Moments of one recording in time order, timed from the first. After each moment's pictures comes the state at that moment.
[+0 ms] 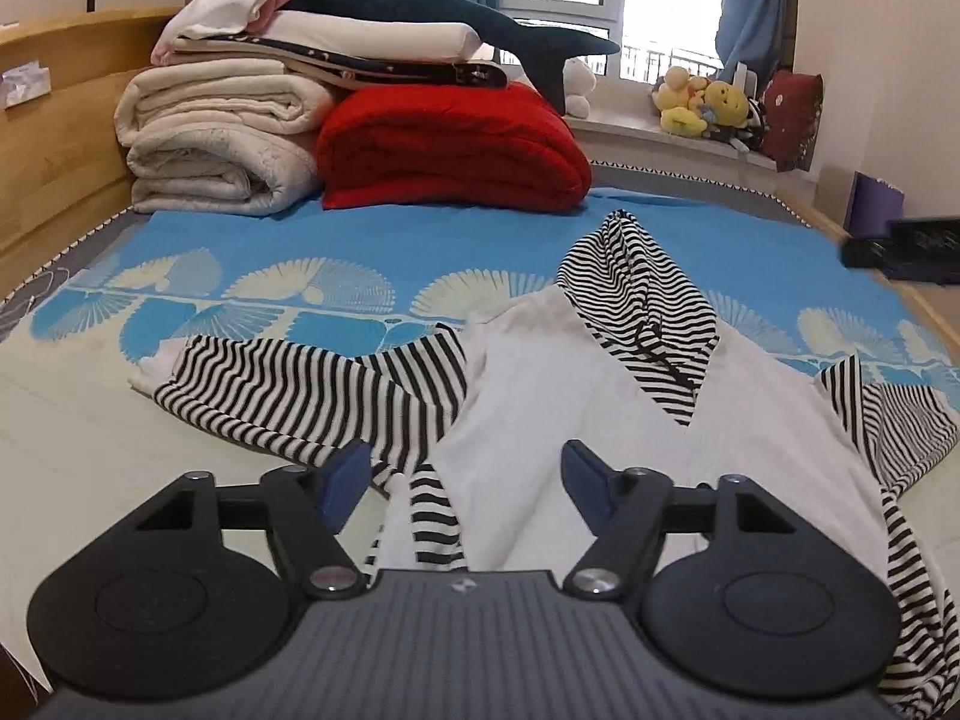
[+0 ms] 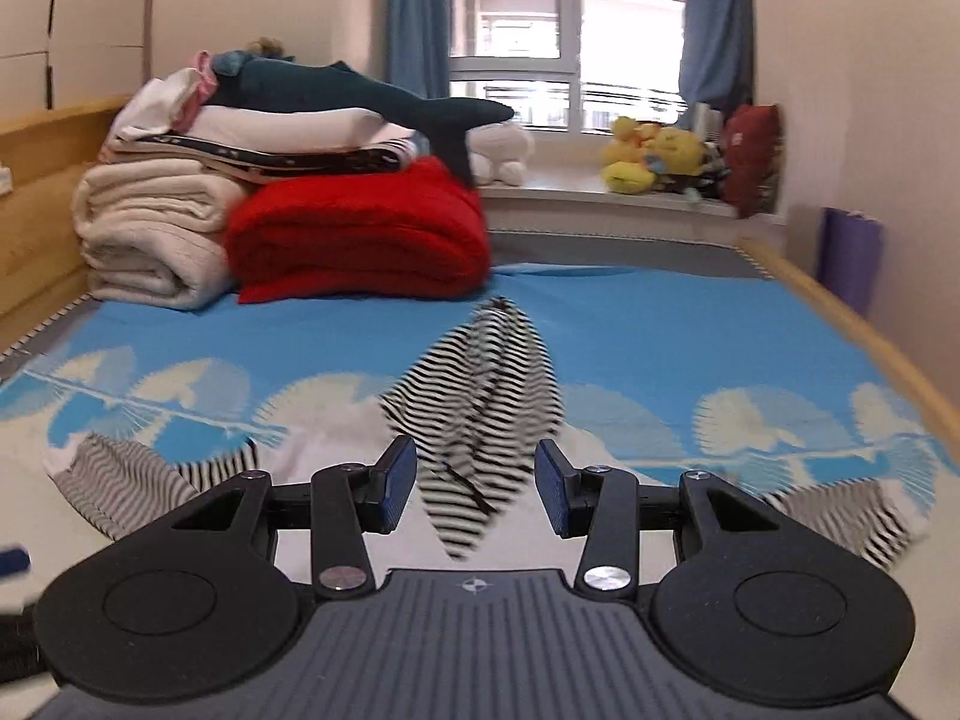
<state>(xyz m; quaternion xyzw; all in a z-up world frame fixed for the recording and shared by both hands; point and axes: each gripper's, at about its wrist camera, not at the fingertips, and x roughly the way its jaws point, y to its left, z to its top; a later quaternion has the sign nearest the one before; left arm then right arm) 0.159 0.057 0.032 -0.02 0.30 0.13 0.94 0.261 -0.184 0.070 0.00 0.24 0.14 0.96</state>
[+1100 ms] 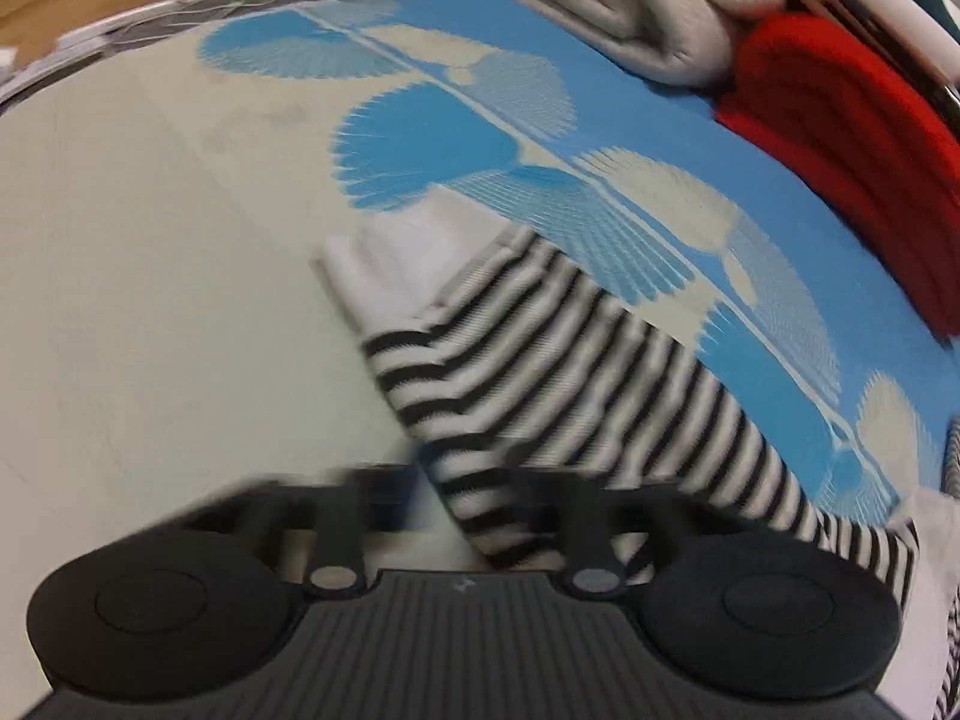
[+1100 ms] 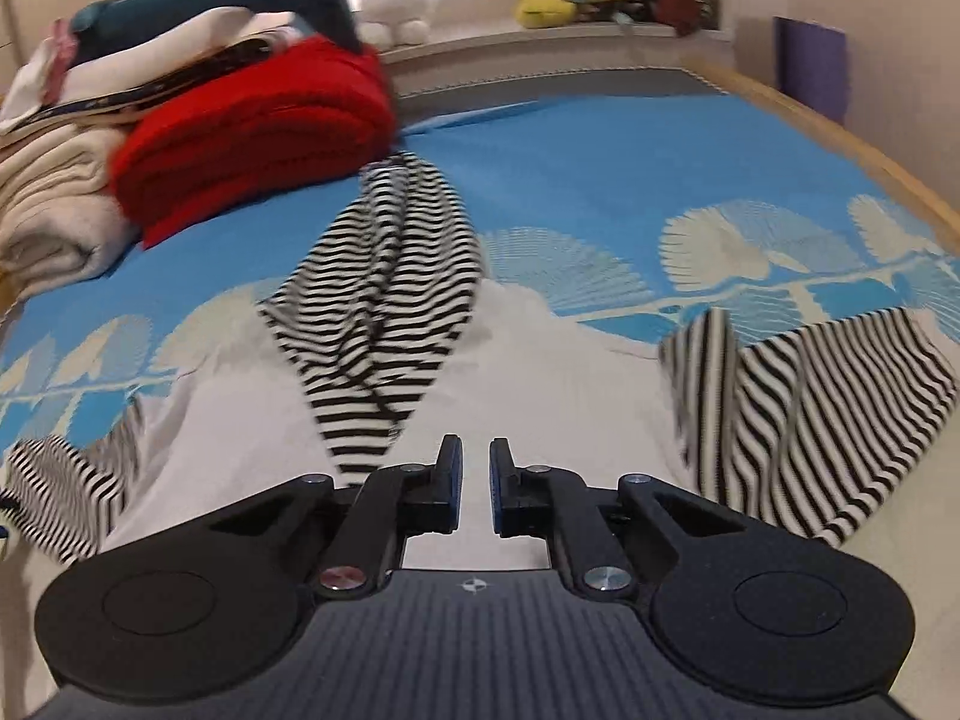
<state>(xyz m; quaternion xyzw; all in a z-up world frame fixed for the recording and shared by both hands) 0.305 0.383 -0.090 -0.26 0.38 0.35 0.81 0.357 -0.241 -0.022 0.08 0.37 0.07 0.92</state>
